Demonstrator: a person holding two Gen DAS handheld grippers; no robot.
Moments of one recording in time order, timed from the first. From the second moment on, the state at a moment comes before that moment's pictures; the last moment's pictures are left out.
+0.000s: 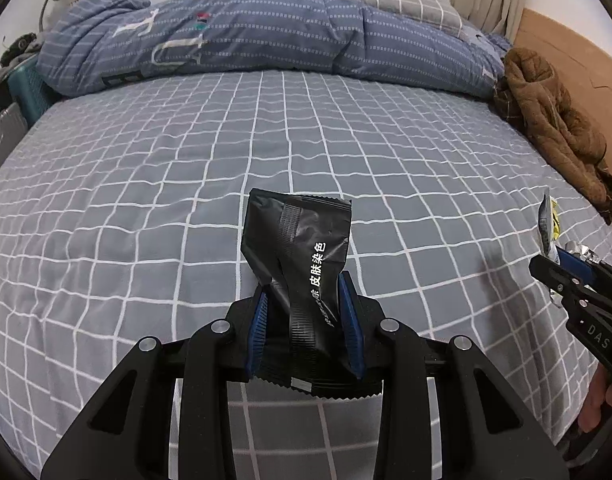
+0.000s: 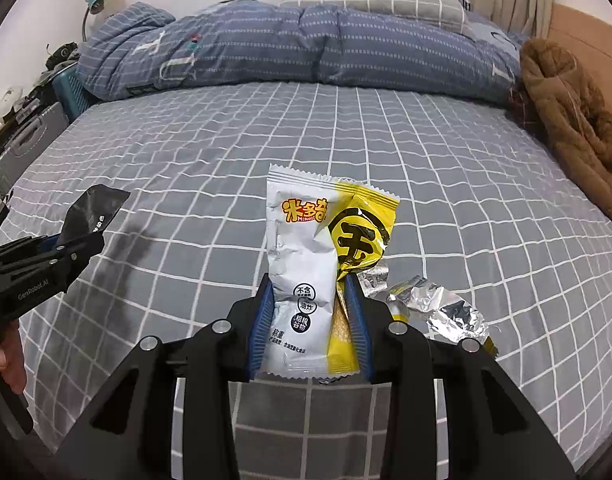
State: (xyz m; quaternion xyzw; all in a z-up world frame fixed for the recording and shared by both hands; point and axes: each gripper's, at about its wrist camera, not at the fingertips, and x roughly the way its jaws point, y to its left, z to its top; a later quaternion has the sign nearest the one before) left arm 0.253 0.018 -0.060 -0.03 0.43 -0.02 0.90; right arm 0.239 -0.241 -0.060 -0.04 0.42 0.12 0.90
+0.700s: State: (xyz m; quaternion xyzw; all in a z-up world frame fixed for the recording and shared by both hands) left arm 0.174 0.001 -0.048 -0.04 0.43 -0.03 0.90; right arm 0.165 -0.240 -0.046 -0.04 0.41 0.14 0.90
